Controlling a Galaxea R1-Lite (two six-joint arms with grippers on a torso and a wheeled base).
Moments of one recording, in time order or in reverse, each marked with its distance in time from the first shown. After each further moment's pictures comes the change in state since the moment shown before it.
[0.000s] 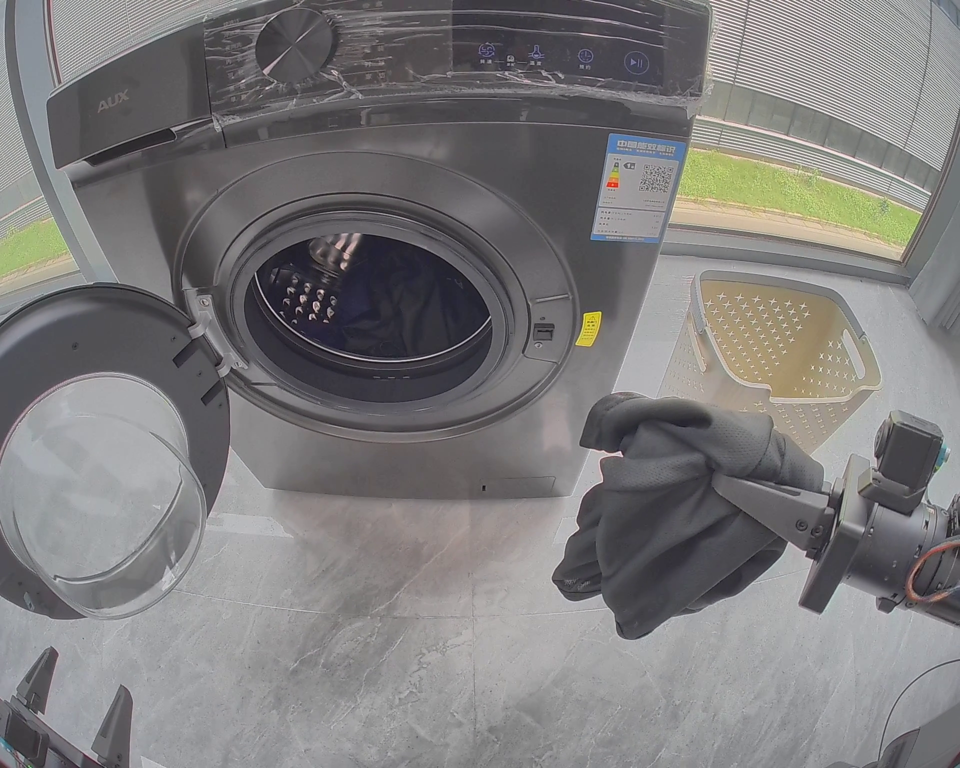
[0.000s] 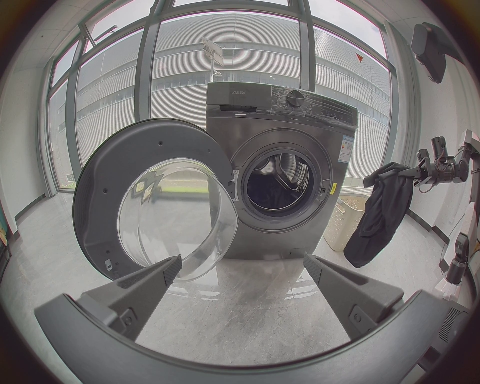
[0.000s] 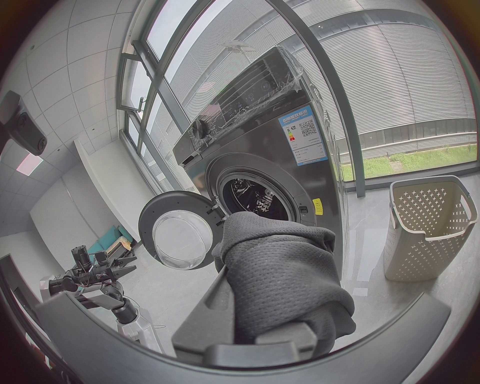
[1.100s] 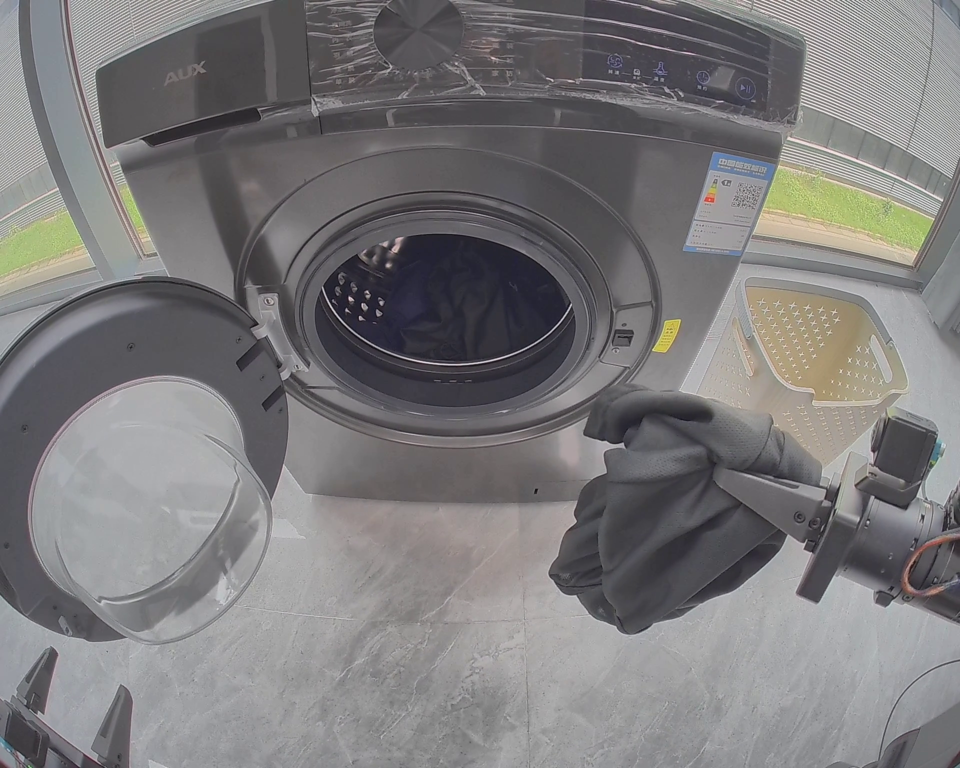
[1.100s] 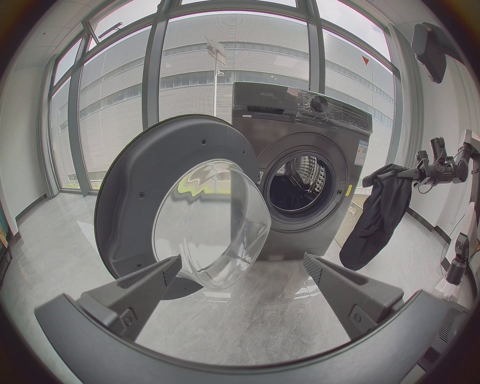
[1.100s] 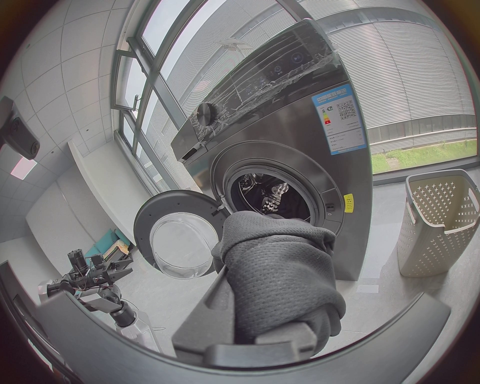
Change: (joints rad) left arm 0.001 0.000 0.000 0.000 0.000 -0.001; right arm -0.021 0.012 -0.004 0.000 -0.008 0.017
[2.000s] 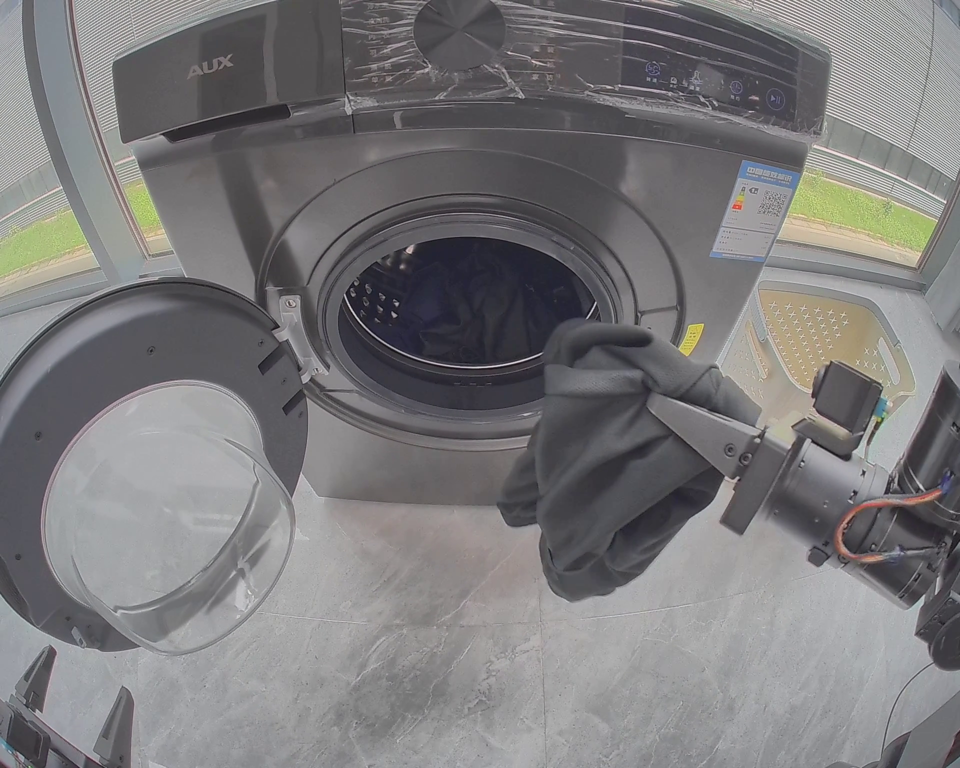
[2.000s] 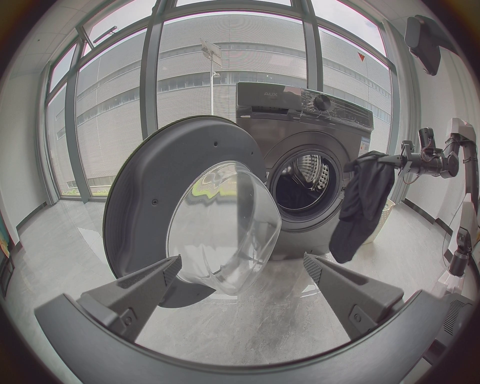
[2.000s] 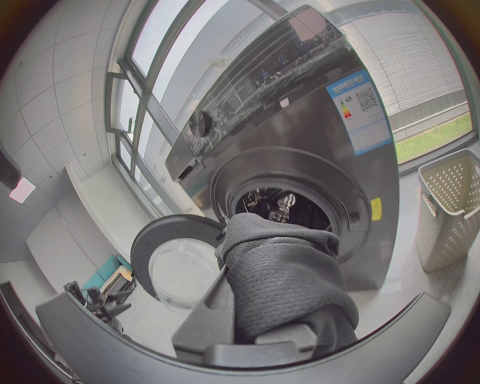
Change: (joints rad) left arm 0.001 0.000 0.000 -0.002 -0.004 0.038; right arm 0.039 0.217 -0.081 -0.279 -0.065 0.107
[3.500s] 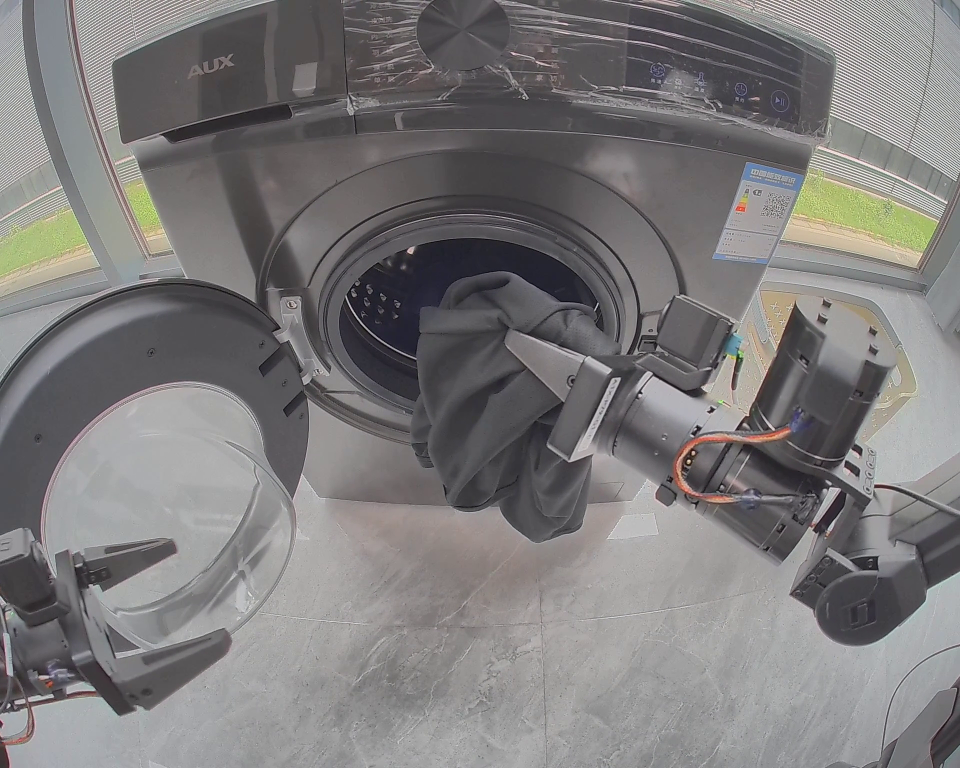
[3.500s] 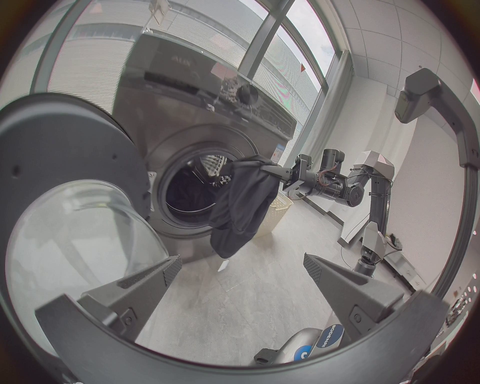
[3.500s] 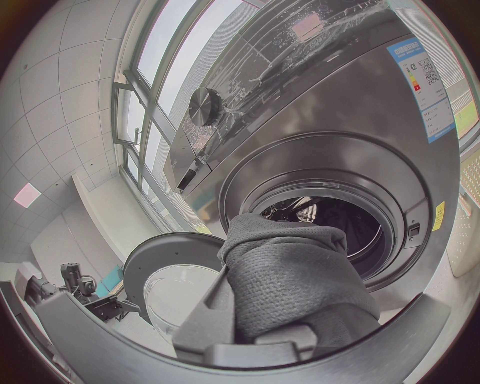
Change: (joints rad) left arm -0.130 0.840 -0.193 -0.523 -0.607 -0.018; right arm 0.069 0.306 -0.330 -0.051 -0.032 0.010
